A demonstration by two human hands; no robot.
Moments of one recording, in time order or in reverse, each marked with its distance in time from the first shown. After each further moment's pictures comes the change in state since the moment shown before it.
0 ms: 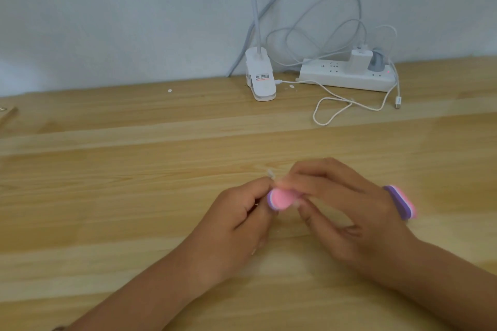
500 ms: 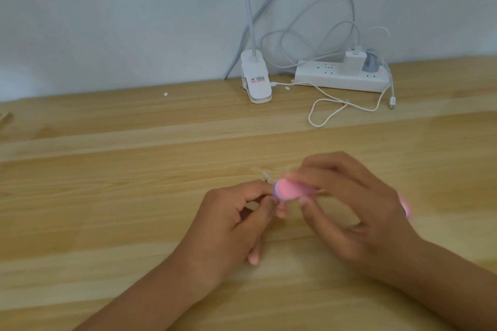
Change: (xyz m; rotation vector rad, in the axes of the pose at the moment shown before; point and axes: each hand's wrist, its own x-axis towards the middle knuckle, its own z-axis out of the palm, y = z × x) left_hand -0.002 0.003 0.000 0.148 0.087 -0.024; right_hand -0.001 0.004 -0.005 -0.033 0.069 0.036
